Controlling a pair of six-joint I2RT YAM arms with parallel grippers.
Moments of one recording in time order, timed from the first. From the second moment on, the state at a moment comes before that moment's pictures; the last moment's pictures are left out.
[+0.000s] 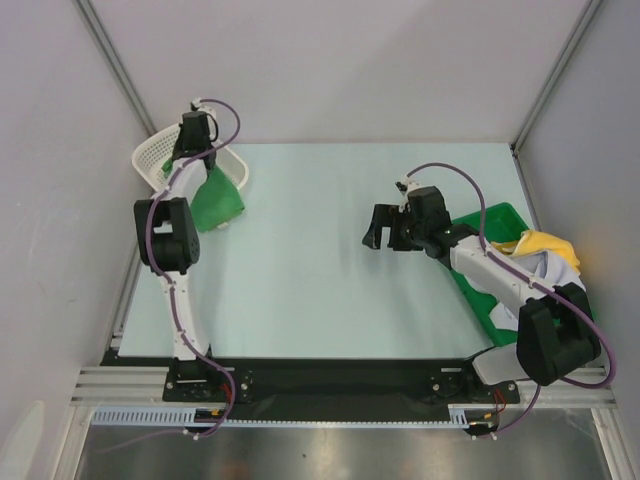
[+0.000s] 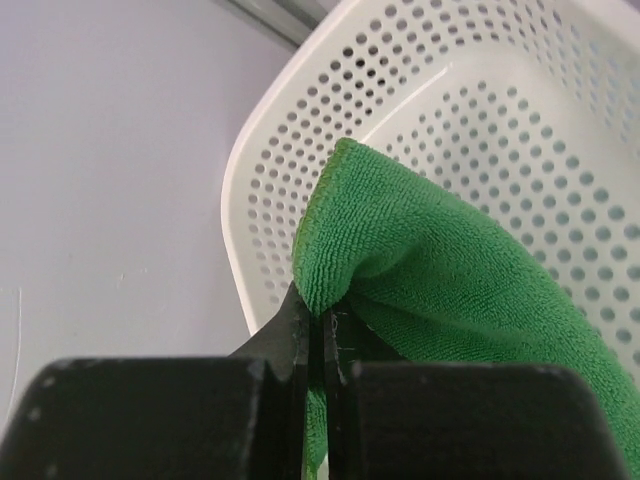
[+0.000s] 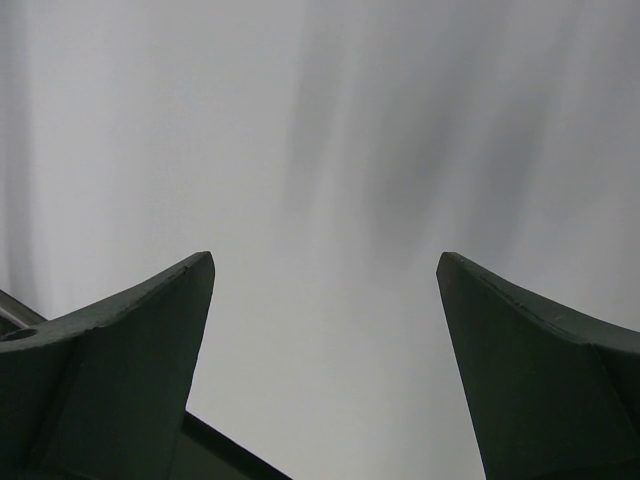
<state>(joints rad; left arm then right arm) 0.05 2.24 1.87 -0.11 -0.57 0.51 0.44 1.40 0.95 -0.26 -0.19 0.44</state>
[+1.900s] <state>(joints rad) -0.50 1.42 1.46 -0.48 -0.14 -0.06 0.05 1.47 1.30 -0.68 0.36 0.56</state>
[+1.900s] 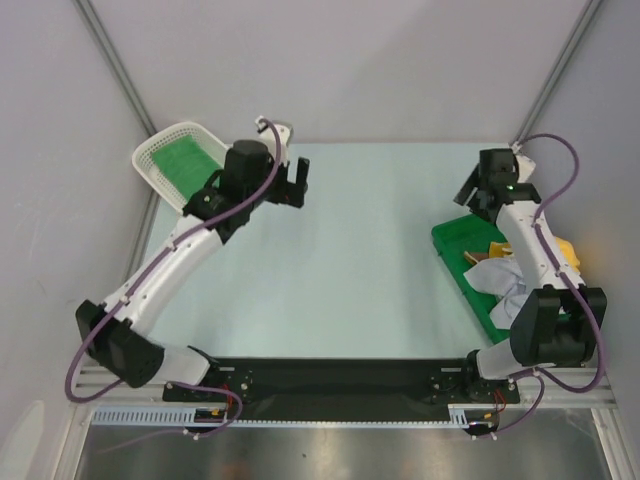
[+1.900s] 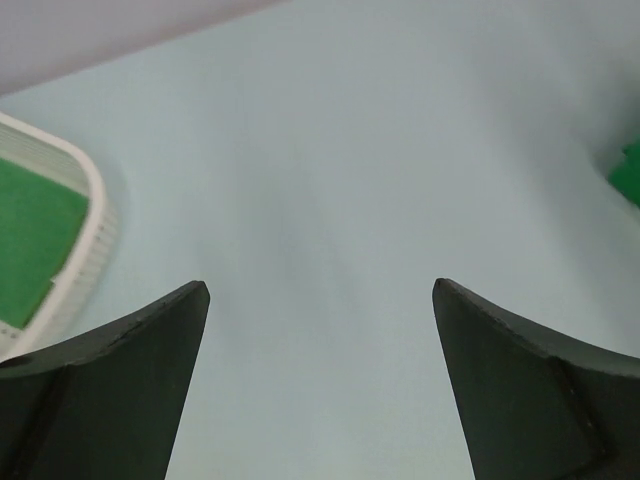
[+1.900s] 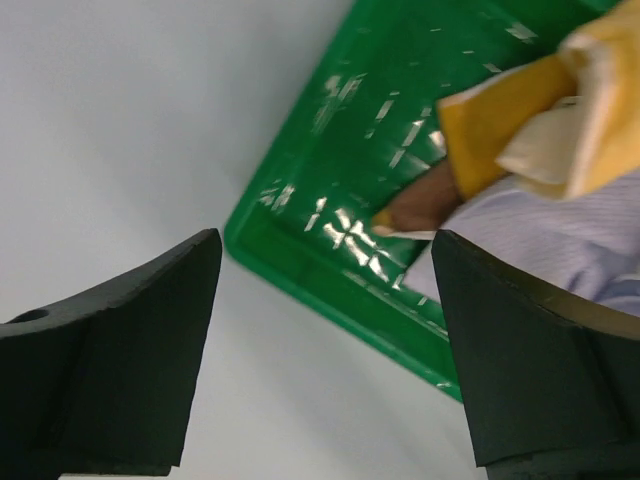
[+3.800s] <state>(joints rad) -0.48 0.91 0.94 -0.35 -0.11 -0.23 0.37 1.19 1.33 -0.26 -0.36 0.71</state>
